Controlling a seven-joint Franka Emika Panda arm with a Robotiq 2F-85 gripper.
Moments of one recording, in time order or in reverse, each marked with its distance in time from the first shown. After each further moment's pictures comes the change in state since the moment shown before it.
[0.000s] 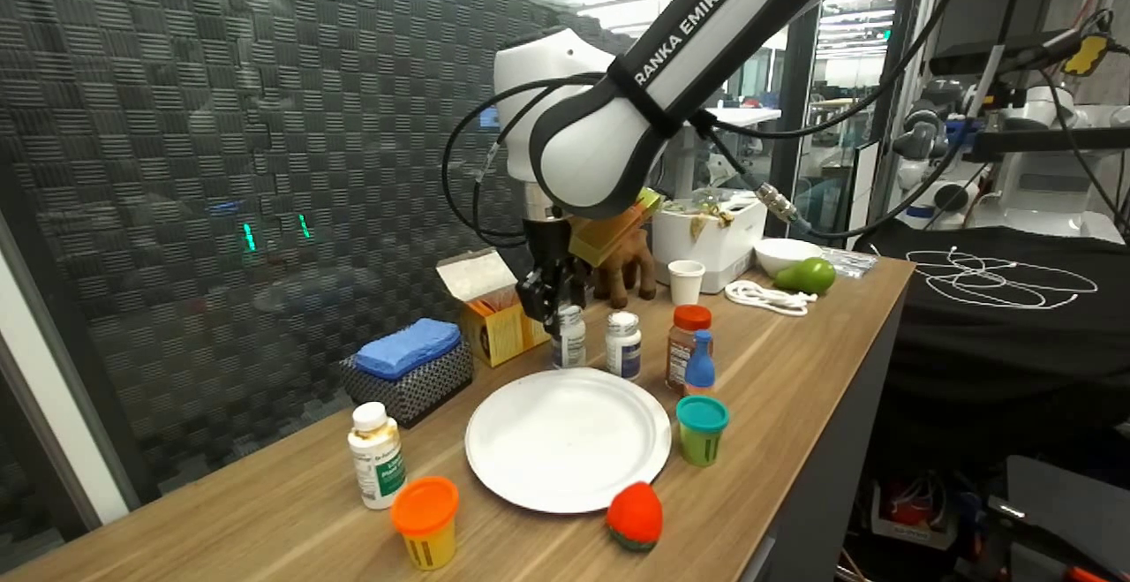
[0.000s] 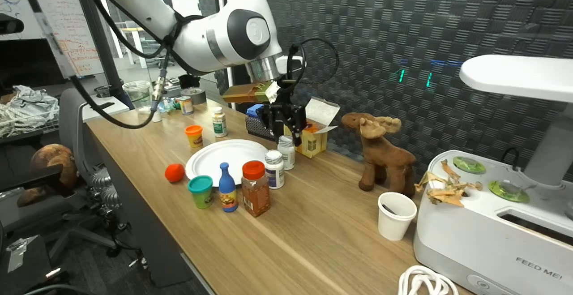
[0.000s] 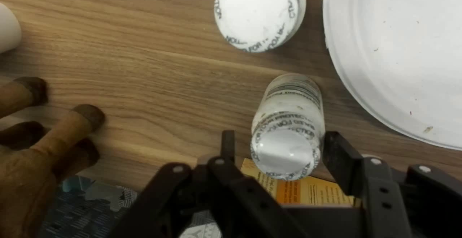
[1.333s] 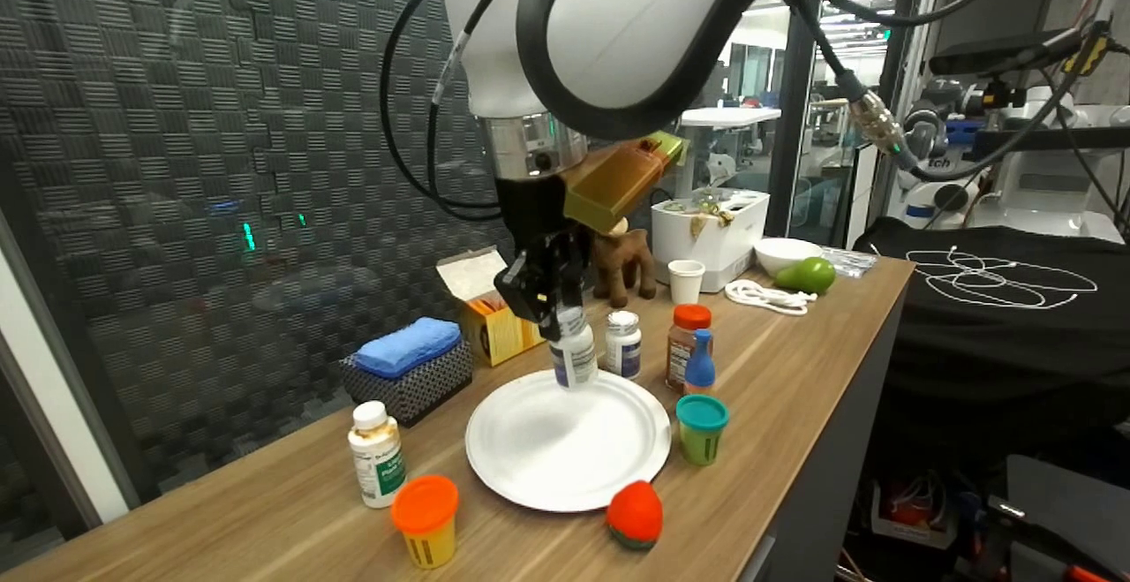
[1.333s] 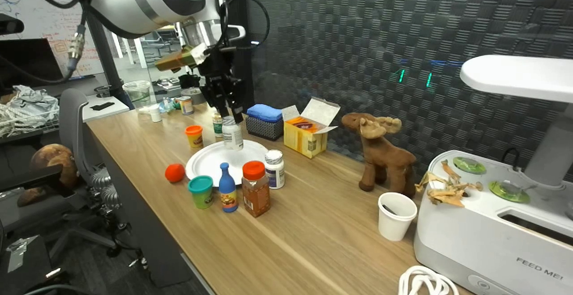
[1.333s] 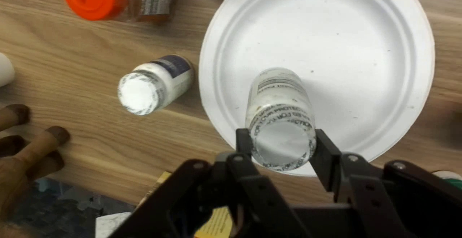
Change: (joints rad) arm 0.105 -0.264 0.097 -0.215 -0.009 -0.140 0.115
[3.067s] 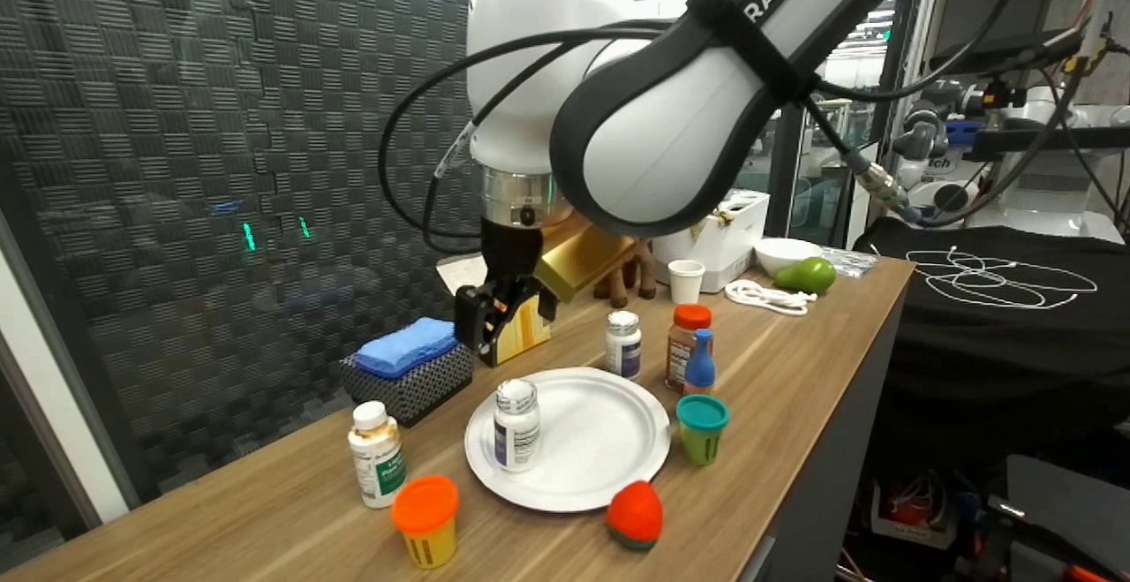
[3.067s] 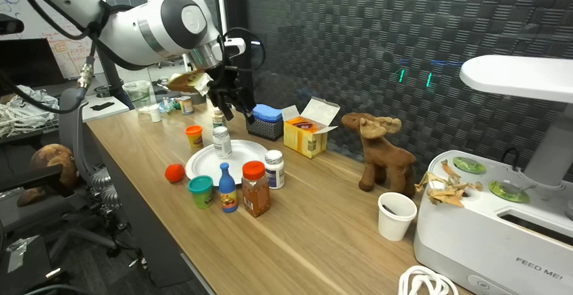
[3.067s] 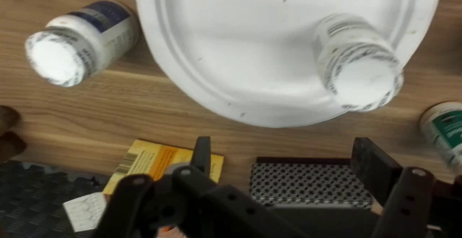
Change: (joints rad) arm 0.069 0.062 -0.094 -0.058 -0.050 0.344 0.172
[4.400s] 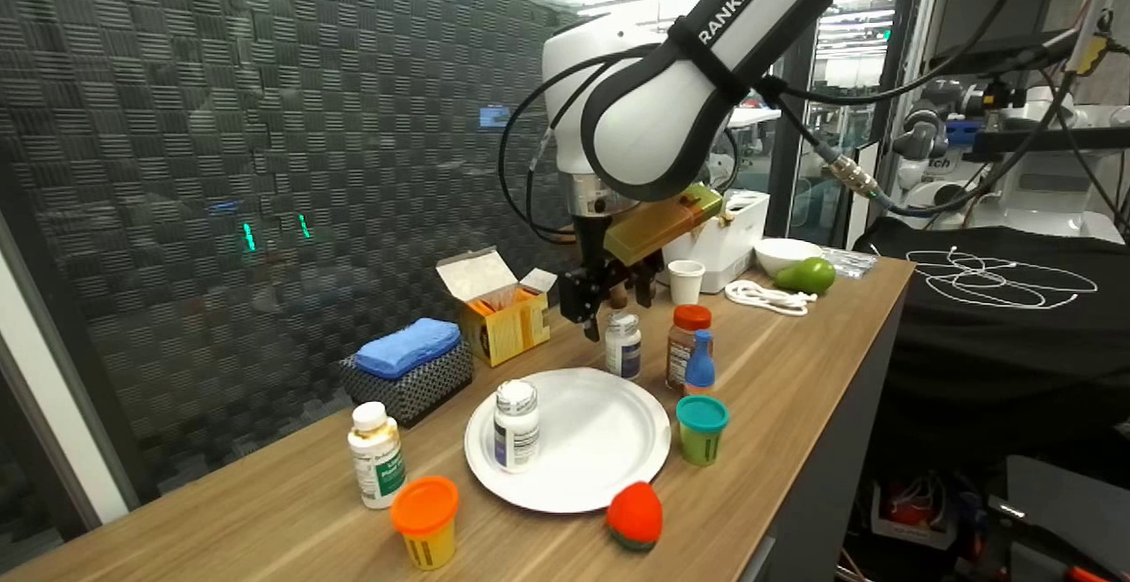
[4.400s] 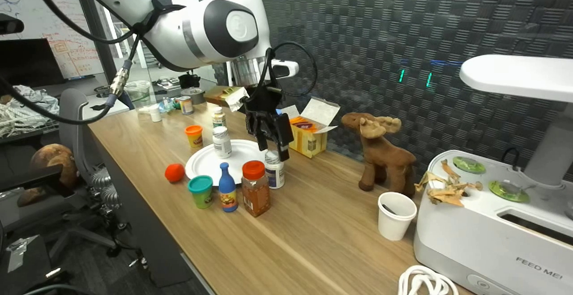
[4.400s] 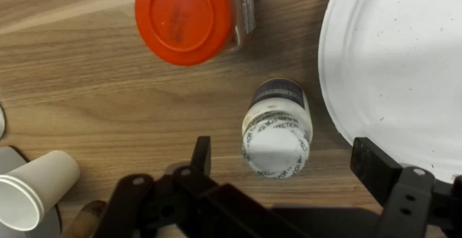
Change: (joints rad) arm -0.150 0.051 -0.057 0.063 0.125 -0.241 -0.061
